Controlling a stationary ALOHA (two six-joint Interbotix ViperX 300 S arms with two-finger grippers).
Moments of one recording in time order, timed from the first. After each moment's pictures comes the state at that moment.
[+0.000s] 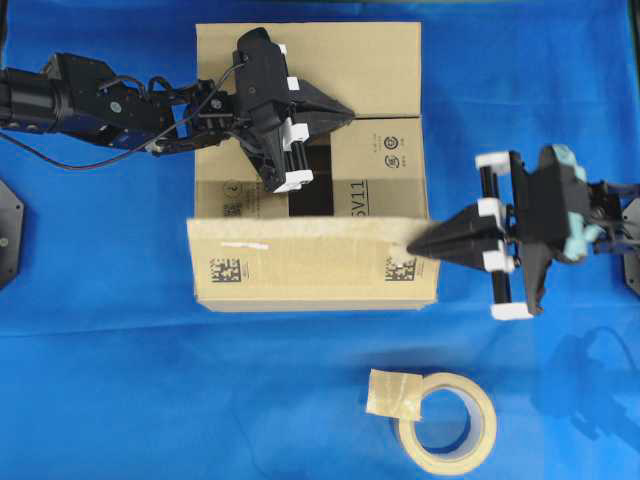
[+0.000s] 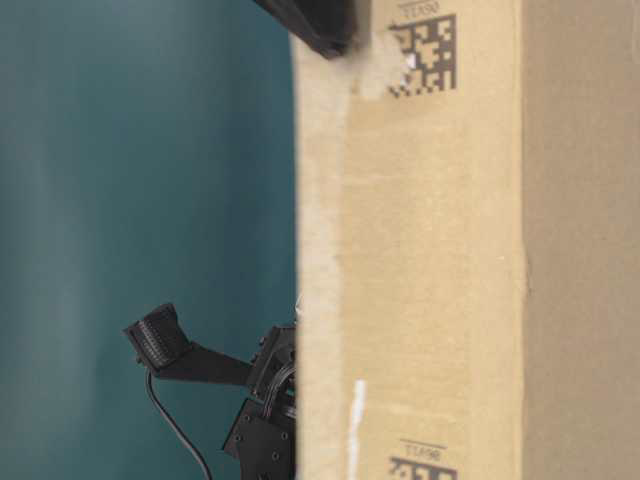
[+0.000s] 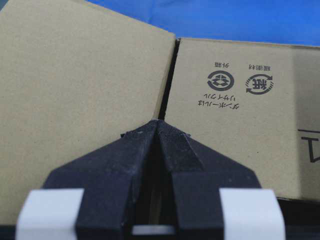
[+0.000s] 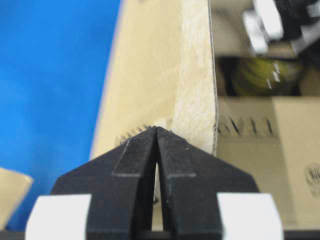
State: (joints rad) left arm 0.26 0.15 0.64 -0.04 -0.40 0.12; right arm 0.09 -0.39 1.00 0.19 -0.23 0.01
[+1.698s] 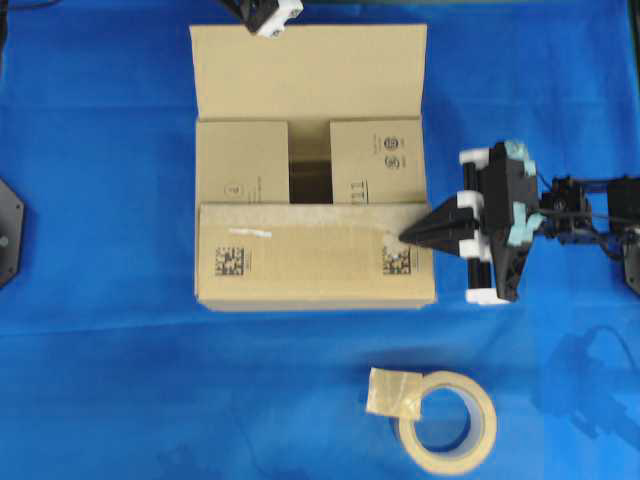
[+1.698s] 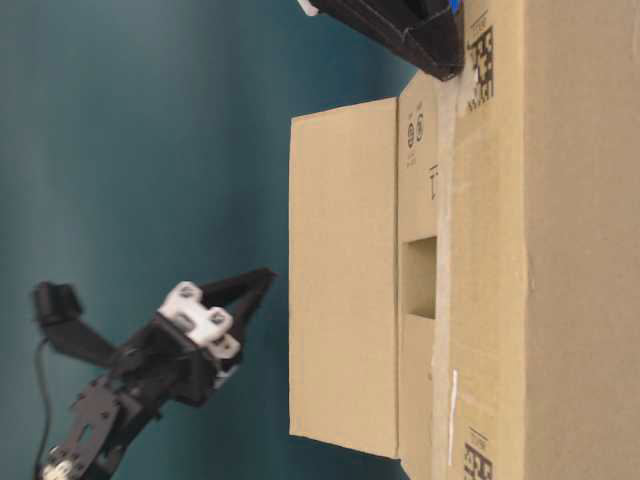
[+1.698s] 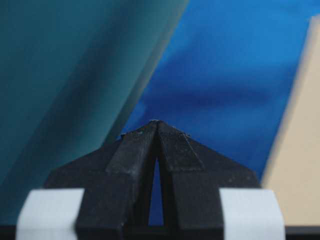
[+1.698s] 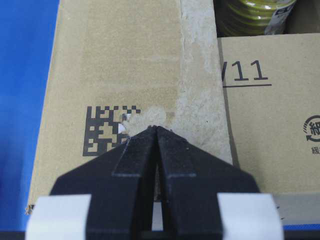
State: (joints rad) left arm 0.56 0.03 0.29 -0.03 0.32 0.14; right arm 0.04 -0.27 1.00 0.21 -0.20 0.00
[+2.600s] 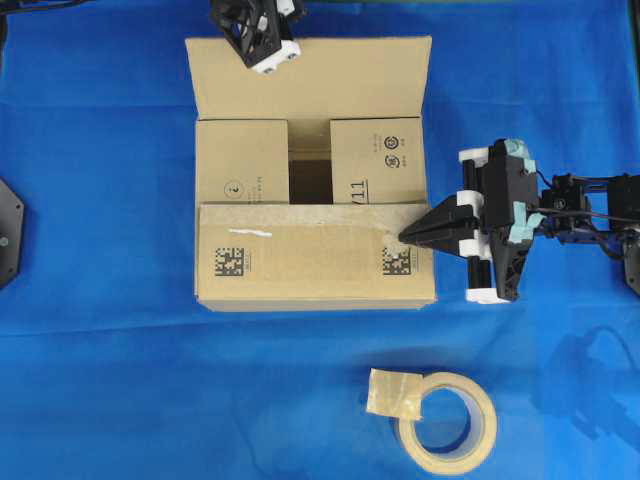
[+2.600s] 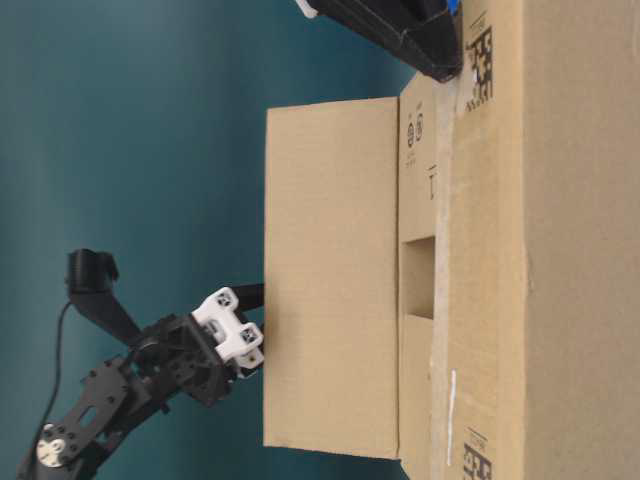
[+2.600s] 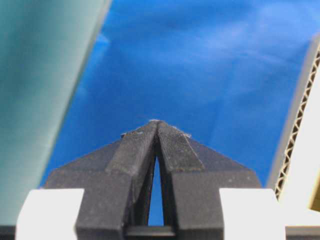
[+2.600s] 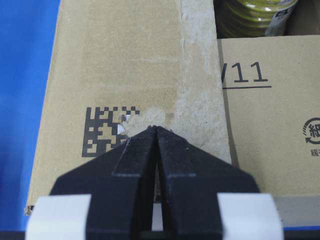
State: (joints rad) left arm 0.48 0.05 0.24 -0.03 0.55 0.20; right arm 0.03 -0.27 1.00 0.21 -0.21 0.00
